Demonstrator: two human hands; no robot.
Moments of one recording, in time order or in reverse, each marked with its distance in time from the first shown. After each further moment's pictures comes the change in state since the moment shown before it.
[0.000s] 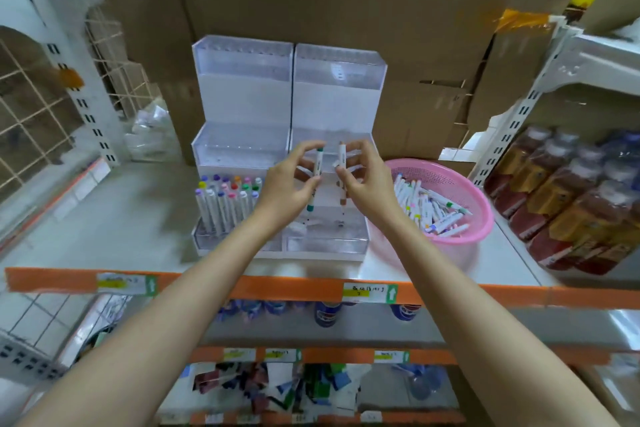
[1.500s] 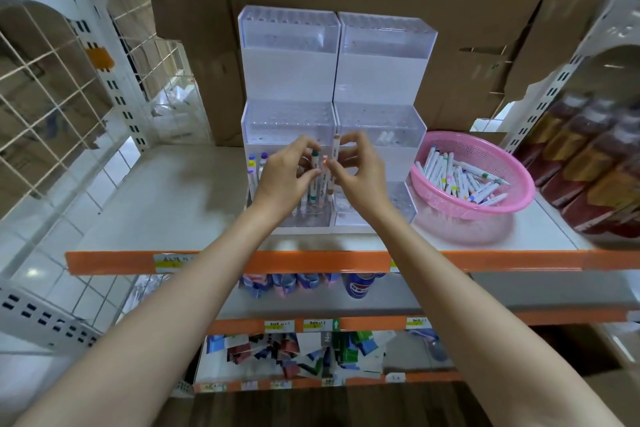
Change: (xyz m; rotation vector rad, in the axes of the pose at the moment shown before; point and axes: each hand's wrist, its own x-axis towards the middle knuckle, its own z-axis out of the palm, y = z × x) left_hand -0.028 -0.049 -0.064 0.208 0.017 0.063; right_hand -0.026 -0.026 0.094 0.051 0.078 0.012
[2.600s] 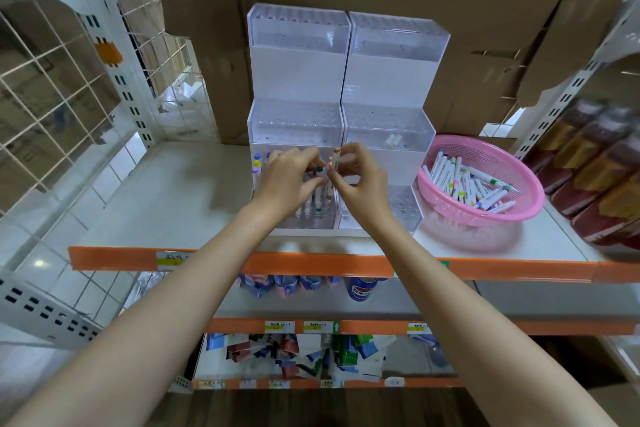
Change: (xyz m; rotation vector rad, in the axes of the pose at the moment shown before) left_hand 0.003 -0.016 0.001 0.242 -0.079 0.054; right_hand -0.008 0.009 0.008 -0.035 -0.020 -0.020
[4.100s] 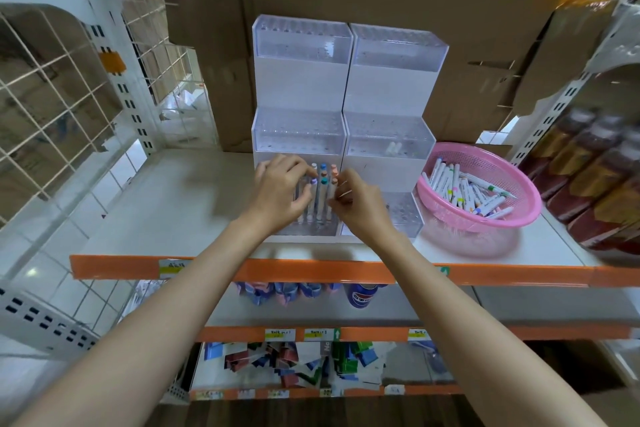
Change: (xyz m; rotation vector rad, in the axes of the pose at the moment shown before) left_hand -0.014 -0.015 -0.010 0.106 0.029 0.090; right_hand -0.009 0.012 0.001 -0.300 -0.230 0.062
